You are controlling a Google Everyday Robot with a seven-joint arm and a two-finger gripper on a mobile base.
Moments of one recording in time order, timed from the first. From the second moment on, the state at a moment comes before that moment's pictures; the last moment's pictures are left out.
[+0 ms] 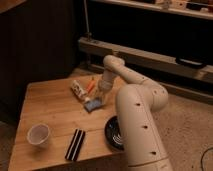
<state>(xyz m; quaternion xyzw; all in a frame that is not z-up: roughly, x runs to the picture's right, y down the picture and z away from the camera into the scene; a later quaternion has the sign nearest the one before) 0.013 0.042 0.924 -0.38 -0.38 -0.27 0.80</state>
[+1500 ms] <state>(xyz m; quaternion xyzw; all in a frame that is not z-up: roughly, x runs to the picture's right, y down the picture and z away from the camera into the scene) -0.017 -0.001 0.800 -0.30 -0.47 -0.39 0.73</state>
